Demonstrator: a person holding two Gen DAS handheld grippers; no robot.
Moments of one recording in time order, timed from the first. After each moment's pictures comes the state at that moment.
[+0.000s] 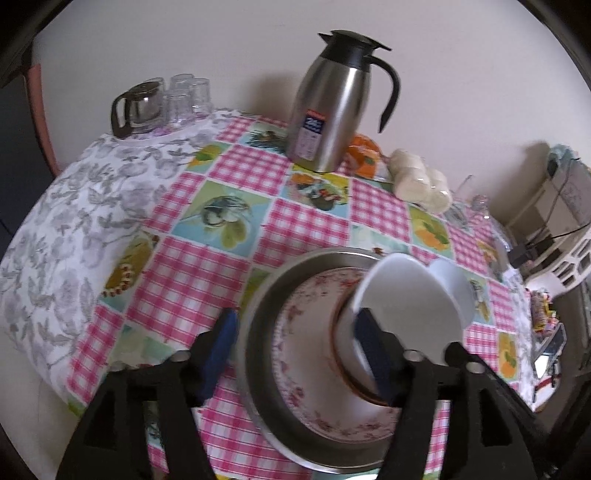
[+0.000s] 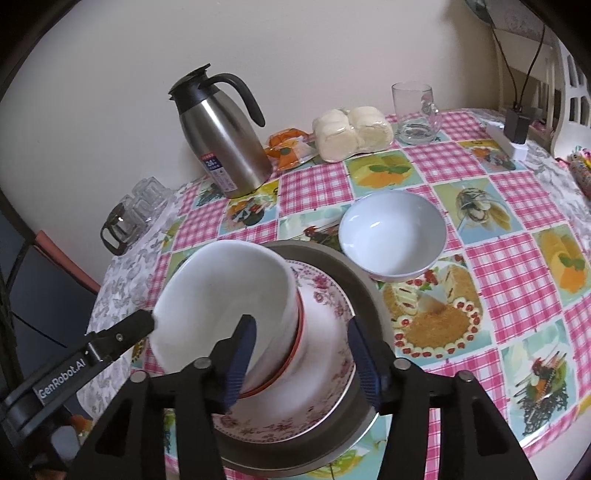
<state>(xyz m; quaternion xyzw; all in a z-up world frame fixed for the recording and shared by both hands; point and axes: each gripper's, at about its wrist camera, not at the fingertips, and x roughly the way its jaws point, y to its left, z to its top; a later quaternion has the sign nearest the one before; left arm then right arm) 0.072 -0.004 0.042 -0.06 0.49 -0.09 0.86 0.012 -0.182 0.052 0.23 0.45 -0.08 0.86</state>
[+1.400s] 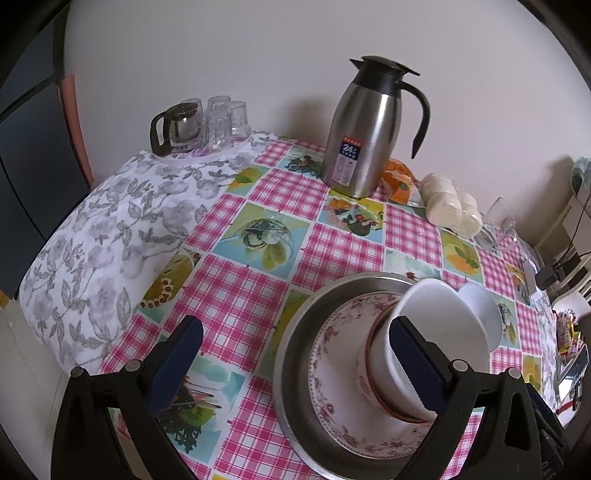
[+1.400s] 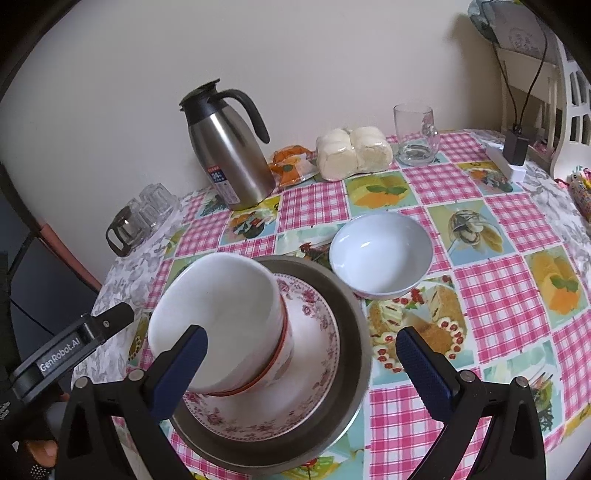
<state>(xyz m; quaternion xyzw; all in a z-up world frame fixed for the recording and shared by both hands) 0.065 0.002 0.054 -0.05 0.45 -0.03 0.89 -0.001 -0.195 0.062 0.21 0.43 -0.07 0.88</state>
